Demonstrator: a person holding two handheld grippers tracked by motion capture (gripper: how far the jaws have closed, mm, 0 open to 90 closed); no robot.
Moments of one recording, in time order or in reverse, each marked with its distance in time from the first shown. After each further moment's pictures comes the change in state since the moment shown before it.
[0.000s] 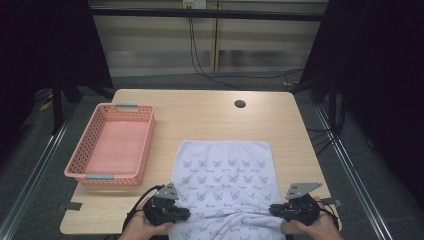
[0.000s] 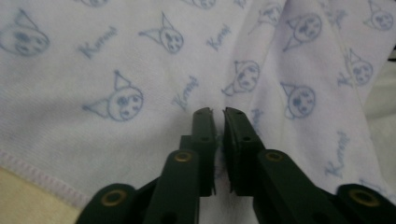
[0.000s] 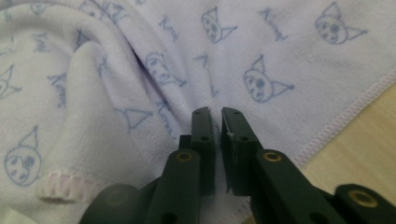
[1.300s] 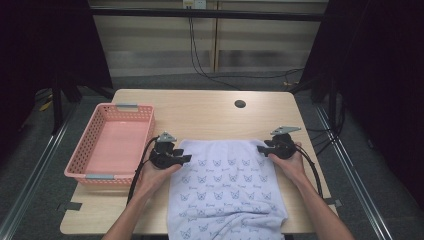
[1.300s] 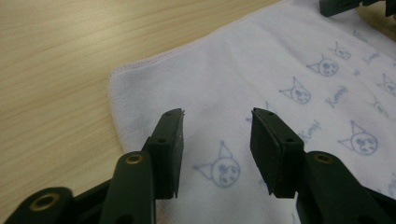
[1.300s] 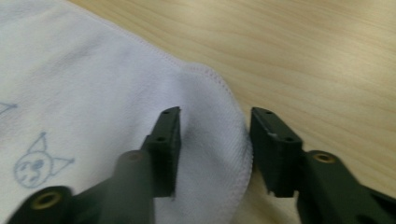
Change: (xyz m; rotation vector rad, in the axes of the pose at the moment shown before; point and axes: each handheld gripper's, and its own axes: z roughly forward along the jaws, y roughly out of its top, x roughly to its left) left arm 0.116 0.070 0.009 -0.219 0.294 -0.181; right arm -0.142 0.094 0.076 -0.137 -0.287 0.141
